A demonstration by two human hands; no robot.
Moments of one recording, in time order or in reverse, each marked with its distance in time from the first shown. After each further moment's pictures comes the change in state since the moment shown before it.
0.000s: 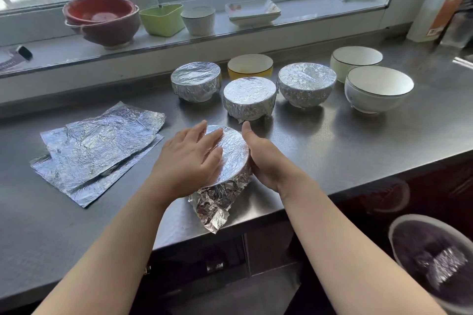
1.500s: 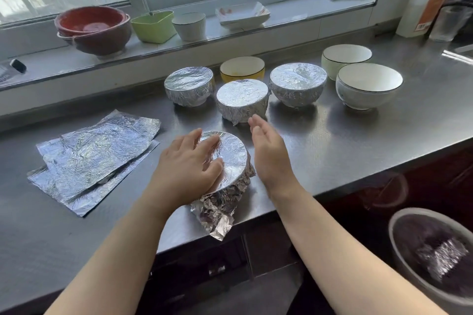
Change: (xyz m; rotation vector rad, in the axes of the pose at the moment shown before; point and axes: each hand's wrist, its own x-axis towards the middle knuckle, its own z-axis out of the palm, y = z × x) left_hand -0.007 0.015 -0.003 0.011 -0.029 -0.060; right_hand -0.043 -0.011 0.005 -0.096 0.365 -0.365
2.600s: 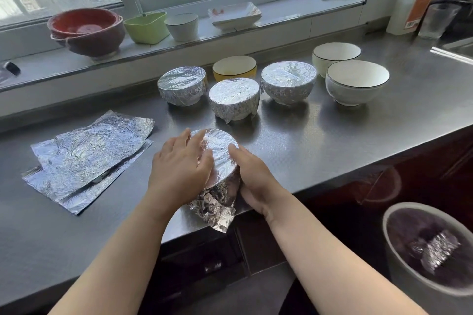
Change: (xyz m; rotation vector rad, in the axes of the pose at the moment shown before) left_hand -0.009 0.015 0.008 -0.066 0.068 -0.124; right_hand -0.012 0.034 0.006 0.339 -0.284 0.288
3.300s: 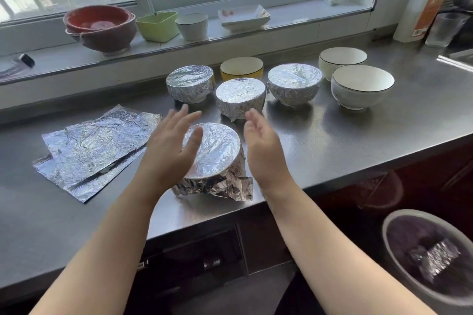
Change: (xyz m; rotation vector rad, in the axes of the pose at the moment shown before) left_hand 0.005 -0.025 -0.017 -0.262 0.188 0.160; right_hand -0.029 -0.043 0.014 -0.415 0.219 -0.345
